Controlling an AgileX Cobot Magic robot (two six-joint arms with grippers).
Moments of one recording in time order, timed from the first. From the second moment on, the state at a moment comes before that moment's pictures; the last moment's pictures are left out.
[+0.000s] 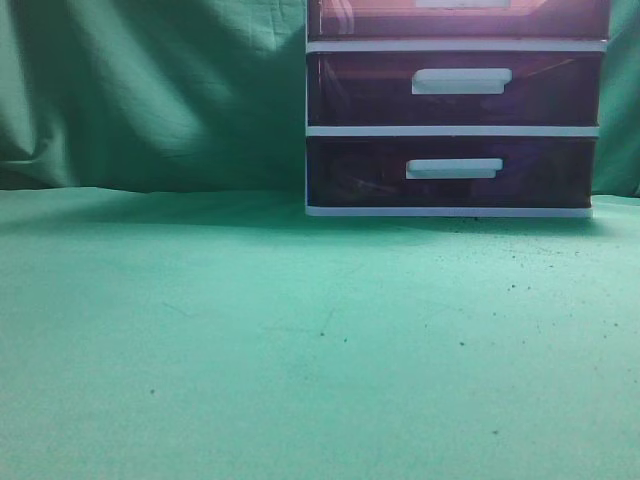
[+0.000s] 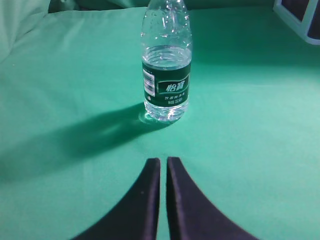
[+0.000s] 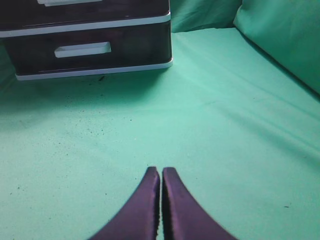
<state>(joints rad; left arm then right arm) 0.06 -0.02 0.02 -0.05 0.35 0.08 0.01 -0.01 0.03 0.03 0.38 0.06</state>
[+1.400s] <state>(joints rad) 0.06 -0.01 0.00 -0.22 -0.15 -0.02 0.01 -0.01 0.03 0.03 0.38 0.06</state>
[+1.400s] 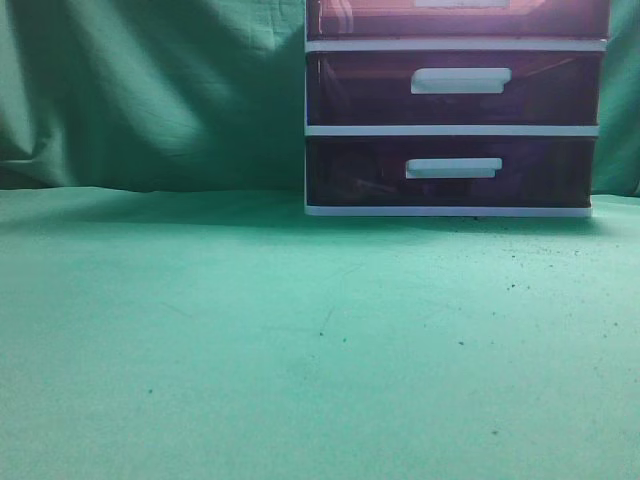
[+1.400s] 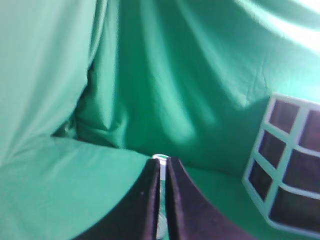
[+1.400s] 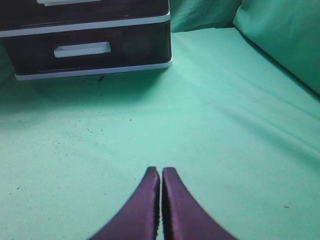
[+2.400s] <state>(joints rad) 0.06 0.98 -0.51 -0.08 0.22 -0.03 0.01 -0.01 0.03 0.03 0.38 0.06</state>
